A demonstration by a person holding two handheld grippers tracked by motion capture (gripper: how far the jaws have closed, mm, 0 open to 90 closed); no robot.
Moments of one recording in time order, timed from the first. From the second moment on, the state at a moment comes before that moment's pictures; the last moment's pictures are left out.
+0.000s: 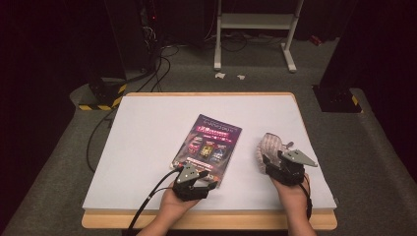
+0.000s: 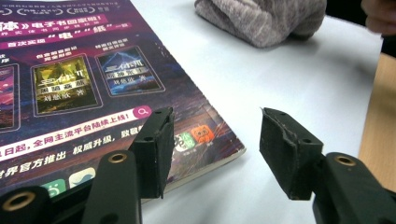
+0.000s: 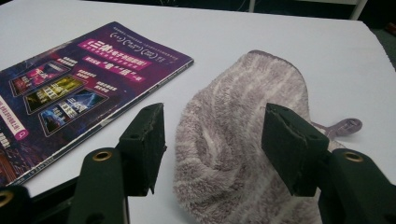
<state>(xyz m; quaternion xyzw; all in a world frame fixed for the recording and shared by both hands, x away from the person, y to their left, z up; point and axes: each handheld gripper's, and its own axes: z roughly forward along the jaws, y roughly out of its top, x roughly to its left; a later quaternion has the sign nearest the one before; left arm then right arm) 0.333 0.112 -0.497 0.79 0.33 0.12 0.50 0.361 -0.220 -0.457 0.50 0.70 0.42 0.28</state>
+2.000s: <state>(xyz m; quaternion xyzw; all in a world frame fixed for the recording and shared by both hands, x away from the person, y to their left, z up) 0.375 0.195 -0.504 0.79 0.44 0.12 0.41 0.363 -0.133 -0.488 0.42 0.78 0.40 0.22</state>
